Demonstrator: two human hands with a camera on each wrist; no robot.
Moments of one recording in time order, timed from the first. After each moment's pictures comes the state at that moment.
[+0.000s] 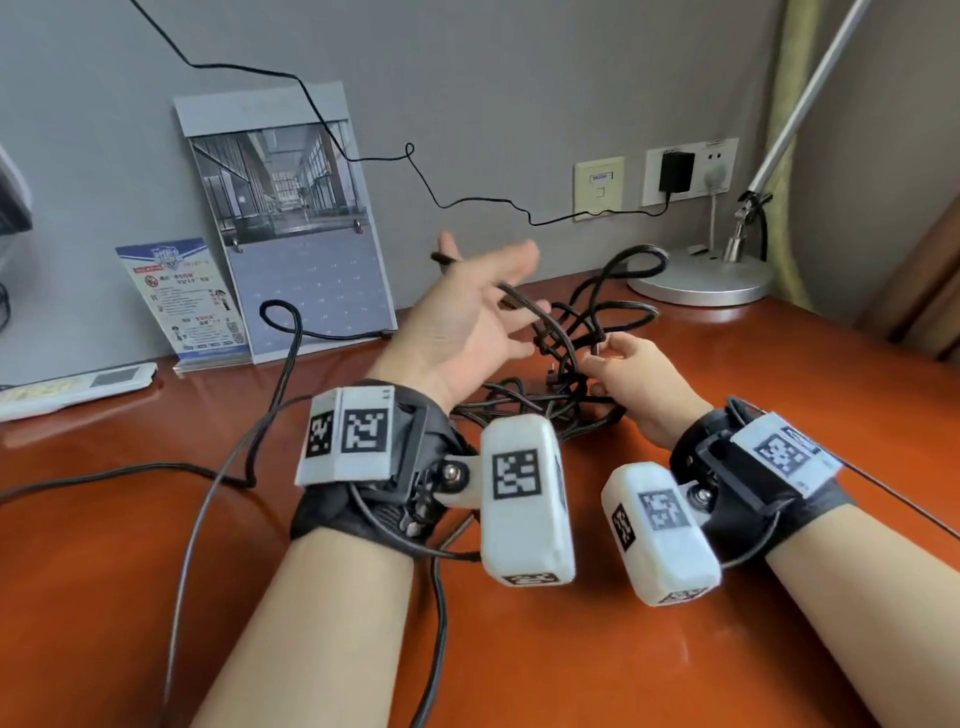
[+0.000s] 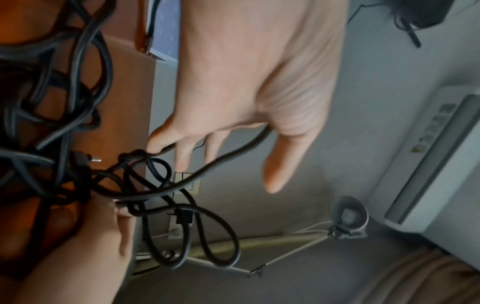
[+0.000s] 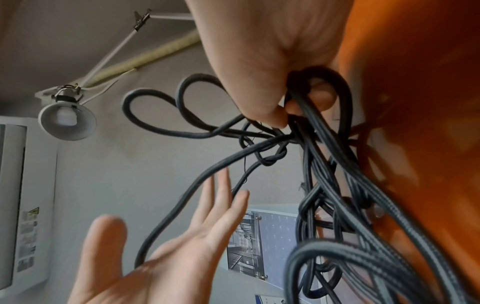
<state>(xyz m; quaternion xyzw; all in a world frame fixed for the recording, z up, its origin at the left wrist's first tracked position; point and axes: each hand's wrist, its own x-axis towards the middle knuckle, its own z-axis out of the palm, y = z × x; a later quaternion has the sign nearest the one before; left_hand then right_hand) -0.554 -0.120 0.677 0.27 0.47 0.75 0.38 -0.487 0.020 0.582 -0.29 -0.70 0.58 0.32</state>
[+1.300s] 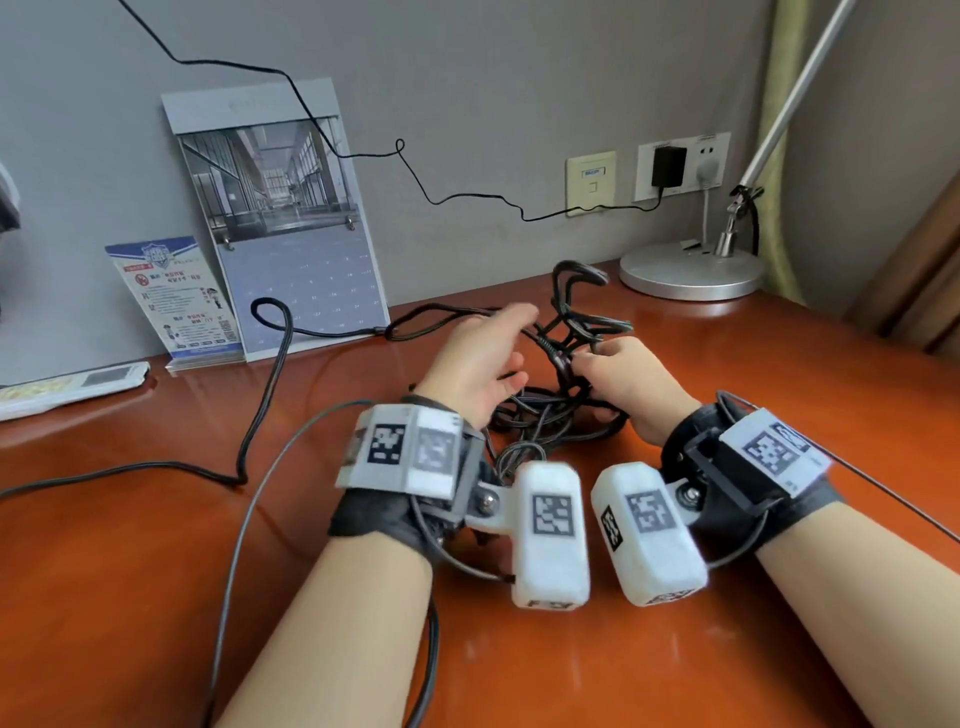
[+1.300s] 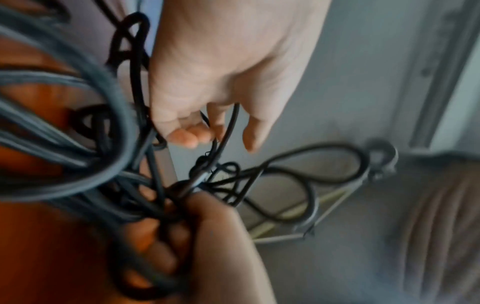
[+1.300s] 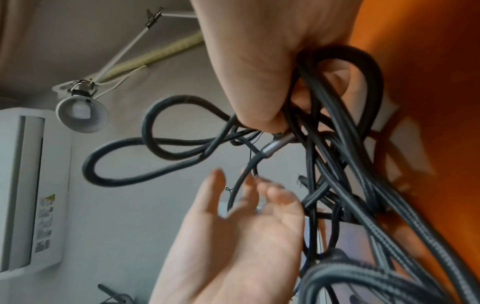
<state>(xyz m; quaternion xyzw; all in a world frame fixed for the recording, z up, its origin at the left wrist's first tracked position) -0.558 -0.096 0.637 0.18 0.65 0.67 0.32 -0.479 0.008 0.592 -0.33 -0.73 0.53 0.27</state>
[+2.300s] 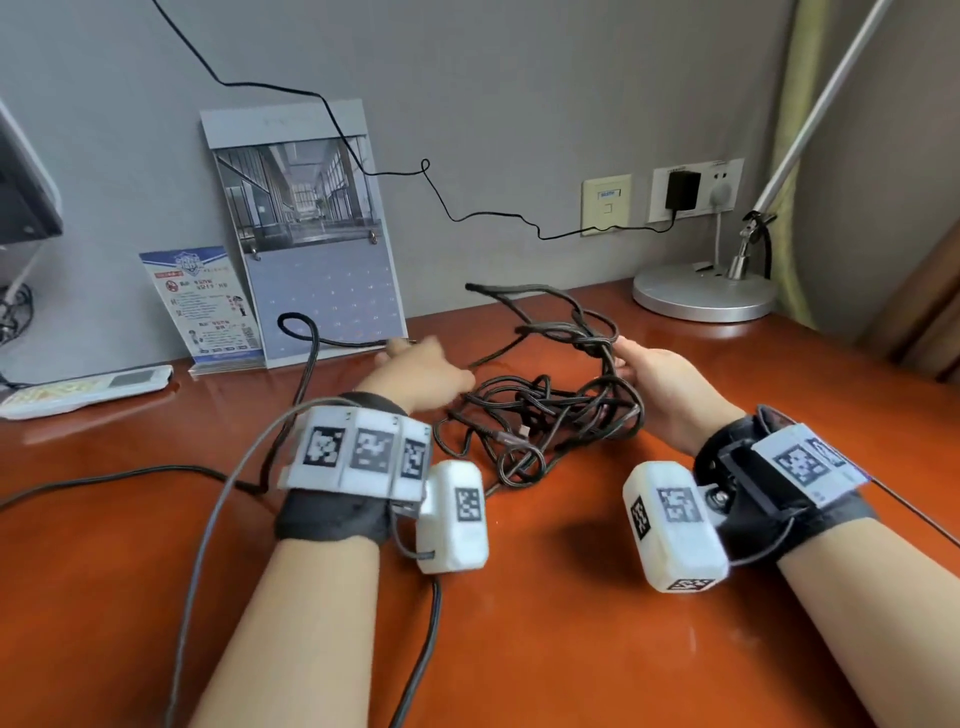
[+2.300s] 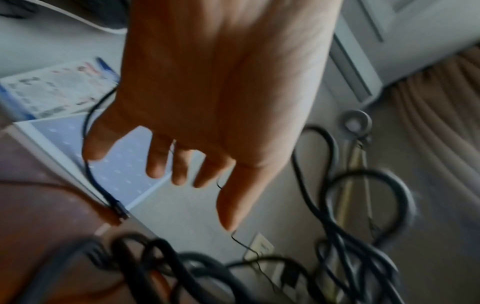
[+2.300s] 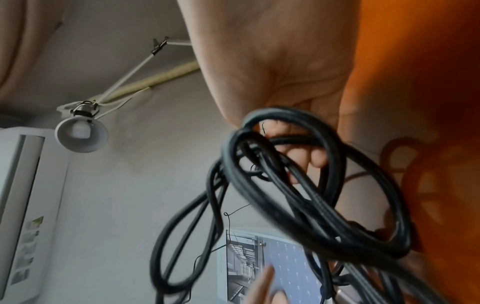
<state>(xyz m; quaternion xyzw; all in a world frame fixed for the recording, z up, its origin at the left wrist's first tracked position) -0.606 -0.145 0.650 0.31 0.92 0.21 0.10 -0.470 0.016 0.601 -0.24 -0.56 0.74 0.29</state>
